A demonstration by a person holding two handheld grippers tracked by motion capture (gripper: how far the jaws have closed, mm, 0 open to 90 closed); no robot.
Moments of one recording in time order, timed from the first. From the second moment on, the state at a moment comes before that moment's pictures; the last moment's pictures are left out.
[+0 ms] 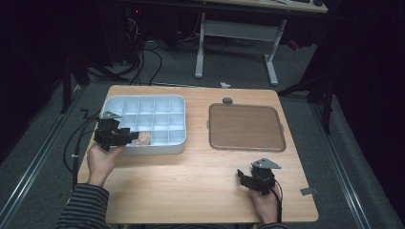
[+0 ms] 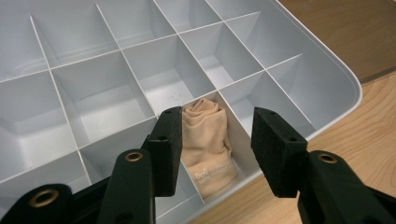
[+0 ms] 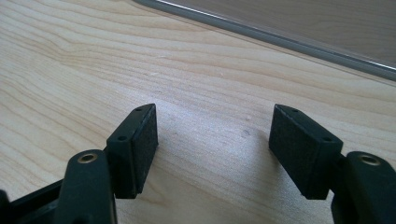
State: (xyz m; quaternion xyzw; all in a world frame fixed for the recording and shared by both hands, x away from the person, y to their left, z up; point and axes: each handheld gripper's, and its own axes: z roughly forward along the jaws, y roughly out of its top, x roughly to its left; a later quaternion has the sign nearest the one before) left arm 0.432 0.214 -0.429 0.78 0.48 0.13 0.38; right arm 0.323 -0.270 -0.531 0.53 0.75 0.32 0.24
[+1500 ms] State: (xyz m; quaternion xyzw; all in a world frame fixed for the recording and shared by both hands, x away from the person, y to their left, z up) left arm 0.393 0.224 -0.438 0.76 0.48 0.12 0.42; right arm 0.323 -0.270 -0.531 0.53 0.75 0.32 0.24
